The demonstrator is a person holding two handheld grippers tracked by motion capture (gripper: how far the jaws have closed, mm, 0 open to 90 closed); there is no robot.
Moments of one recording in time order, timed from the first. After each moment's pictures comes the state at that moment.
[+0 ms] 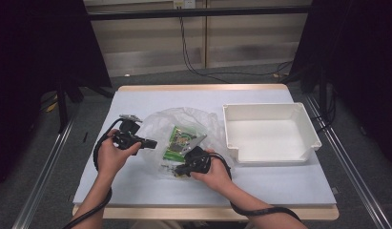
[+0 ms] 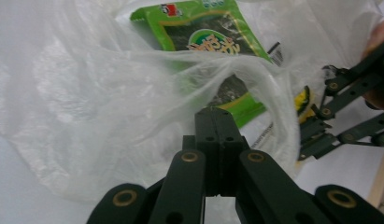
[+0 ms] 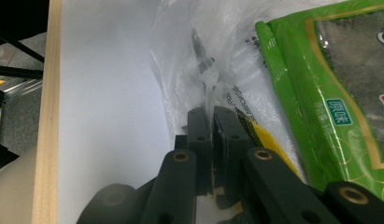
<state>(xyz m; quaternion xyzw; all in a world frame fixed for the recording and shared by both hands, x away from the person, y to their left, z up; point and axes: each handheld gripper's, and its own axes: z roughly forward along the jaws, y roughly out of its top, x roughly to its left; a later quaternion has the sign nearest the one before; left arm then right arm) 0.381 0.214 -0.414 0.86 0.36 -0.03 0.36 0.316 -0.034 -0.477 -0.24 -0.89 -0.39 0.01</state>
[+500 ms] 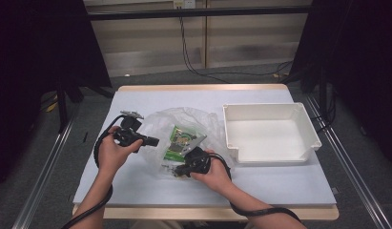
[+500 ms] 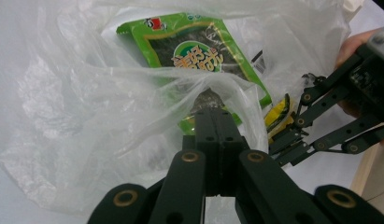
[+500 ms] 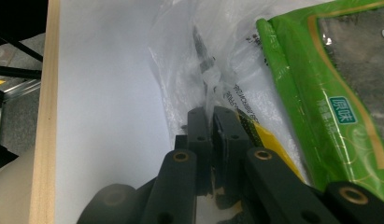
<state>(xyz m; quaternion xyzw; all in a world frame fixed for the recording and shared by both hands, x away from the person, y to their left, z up) 0.384 0.208 -0.398 0.86 0.35 -0.03 0.37 0.316 -0.033 -0.480 -0.24 -0.89 -0.39 0.02</state>
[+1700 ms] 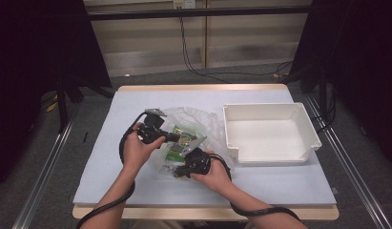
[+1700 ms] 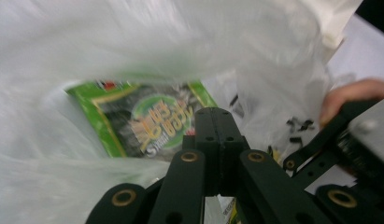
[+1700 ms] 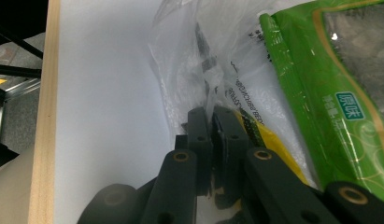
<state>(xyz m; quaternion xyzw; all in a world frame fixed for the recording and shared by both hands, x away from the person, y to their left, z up) 0.391 0.146 -0.420 0.87 0.32 -0.02 0.37 0.316 -0.033 -0.482 -0.23 -0.89 -0.39 0.01</state>
